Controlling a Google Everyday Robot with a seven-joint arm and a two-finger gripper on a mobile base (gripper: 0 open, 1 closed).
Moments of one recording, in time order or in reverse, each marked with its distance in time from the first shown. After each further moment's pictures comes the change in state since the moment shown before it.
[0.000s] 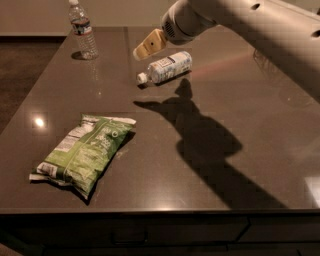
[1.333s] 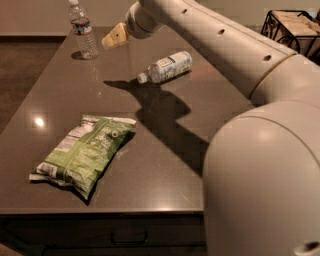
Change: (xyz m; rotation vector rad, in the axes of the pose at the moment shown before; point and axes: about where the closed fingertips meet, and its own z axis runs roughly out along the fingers) arm -0.071 0.026 0.112 -0.039 -0.048 0.100
